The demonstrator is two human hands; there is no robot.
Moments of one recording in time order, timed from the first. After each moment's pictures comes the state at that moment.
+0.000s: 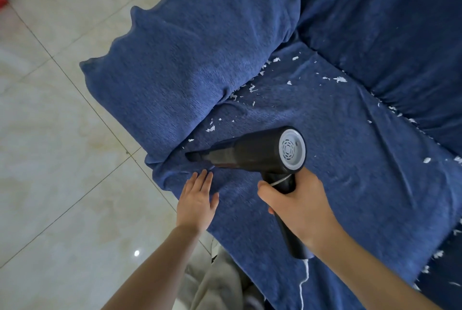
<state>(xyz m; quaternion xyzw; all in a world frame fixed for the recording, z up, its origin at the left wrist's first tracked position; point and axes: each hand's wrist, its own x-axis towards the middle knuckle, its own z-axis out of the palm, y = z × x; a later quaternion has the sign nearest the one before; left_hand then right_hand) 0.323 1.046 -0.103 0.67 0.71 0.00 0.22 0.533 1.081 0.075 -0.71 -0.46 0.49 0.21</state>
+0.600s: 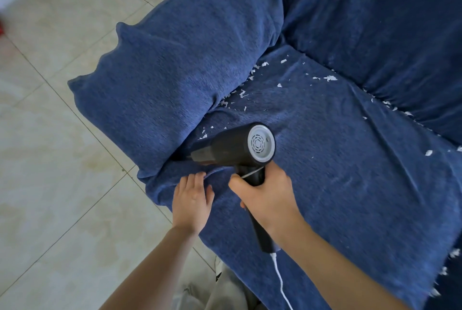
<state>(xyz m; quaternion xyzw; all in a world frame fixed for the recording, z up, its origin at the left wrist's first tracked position) 0.322 1.075 -0.114 0.71 0.69 0.09 0.10 0.502 1.091 0.046 -0.70 -0.42 0.51 0.28</state>
